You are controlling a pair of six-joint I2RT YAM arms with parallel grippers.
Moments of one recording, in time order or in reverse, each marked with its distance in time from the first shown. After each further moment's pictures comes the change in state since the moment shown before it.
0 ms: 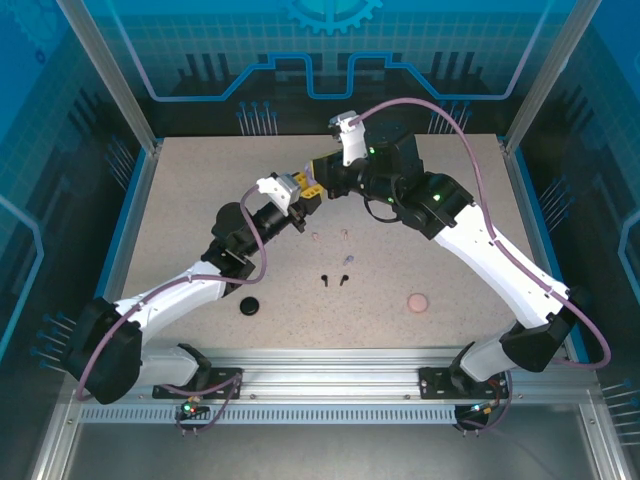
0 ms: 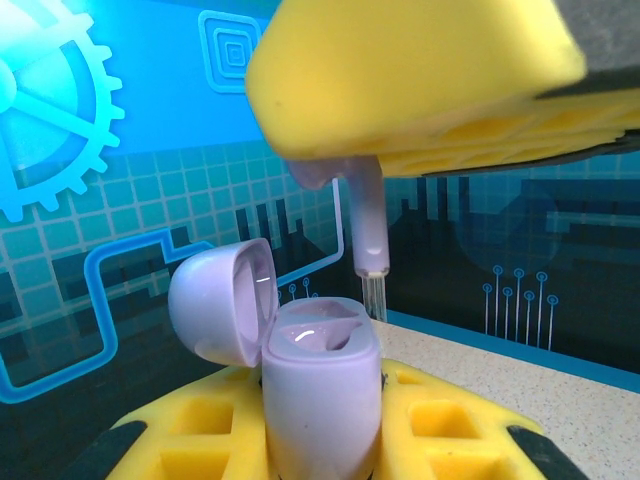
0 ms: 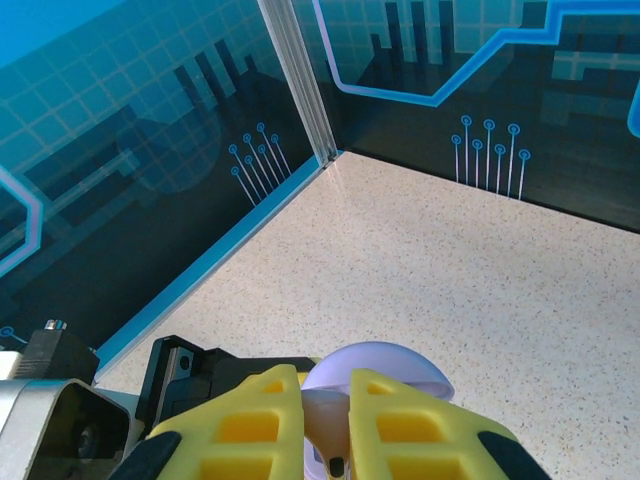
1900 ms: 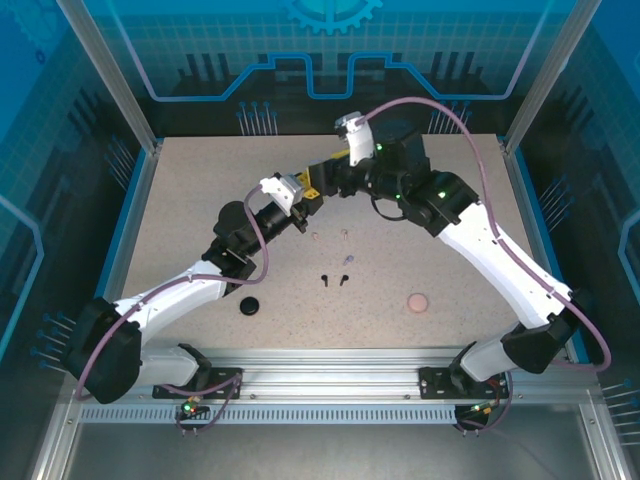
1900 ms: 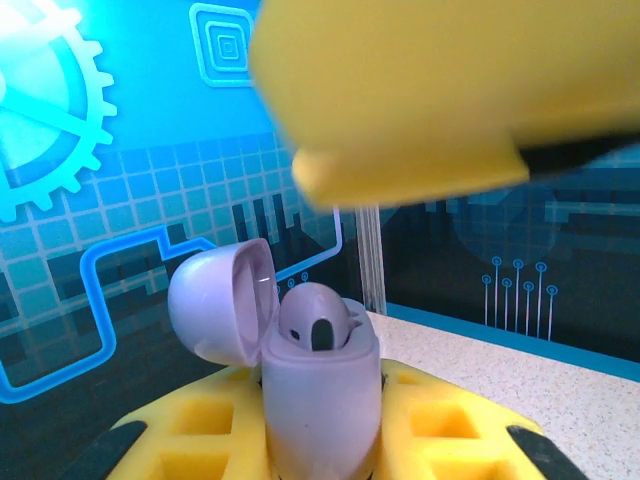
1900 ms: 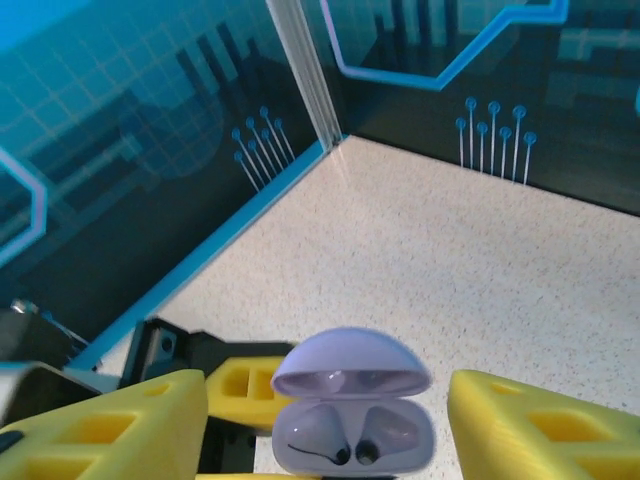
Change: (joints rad) left arm -0.010 0.001 0.013 -0.031 -0.005 0.022; right arm -0.068 -0.022 -0.014 -0.019 -0.082 -0.005
